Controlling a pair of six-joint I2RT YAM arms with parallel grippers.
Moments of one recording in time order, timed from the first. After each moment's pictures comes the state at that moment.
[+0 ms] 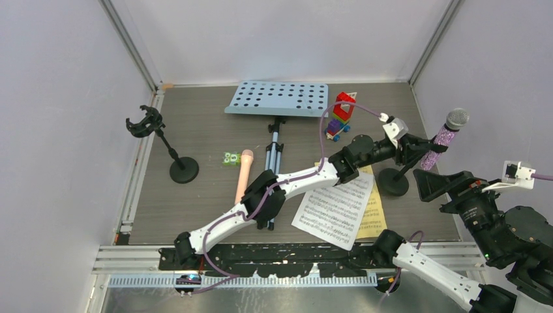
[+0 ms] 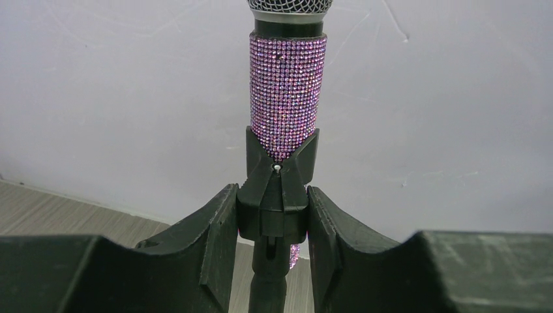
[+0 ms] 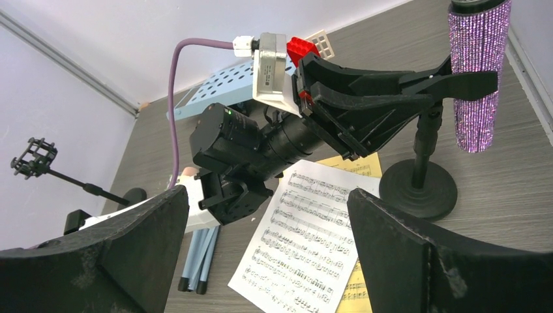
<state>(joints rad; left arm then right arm) -1.16 2.70 2.47 0.58 0.19 -0.24 0.82 0.38 1.42 -1.20 0.67 0.60</state>
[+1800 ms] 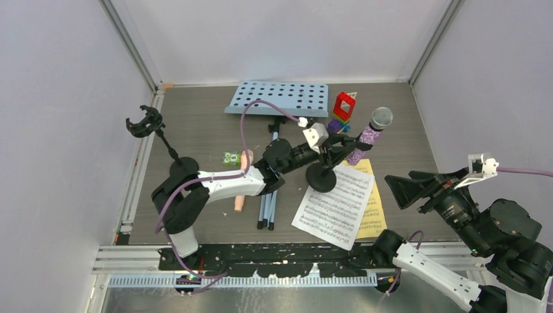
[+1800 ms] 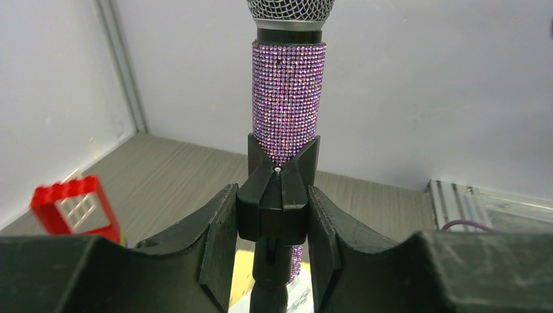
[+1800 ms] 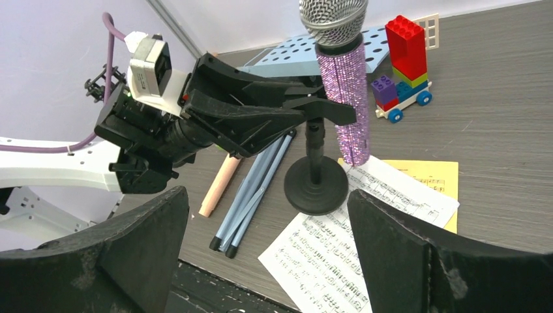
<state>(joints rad) -1.01 1.75 1.12 0.95 0.25 -0.08 0.82 0.36 1.29 -1.01 0.37 0.49</state>
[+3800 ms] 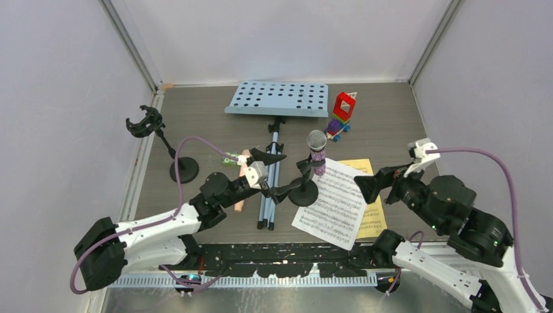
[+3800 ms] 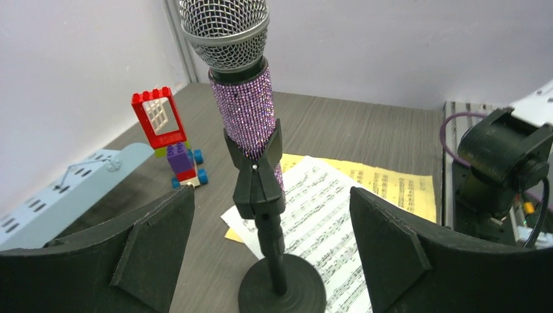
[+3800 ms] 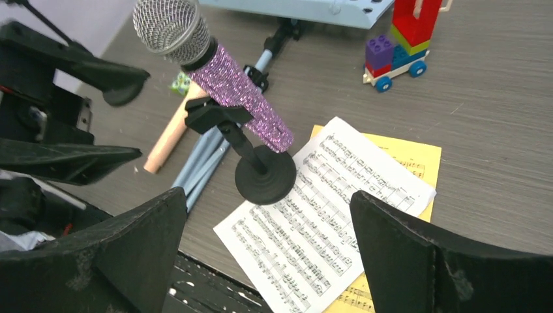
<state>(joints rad) -0.95 1.03 0.46 0.79 0.21 0.05 0.82 0.46 1.17 -0.98 0.33 0.38</state>
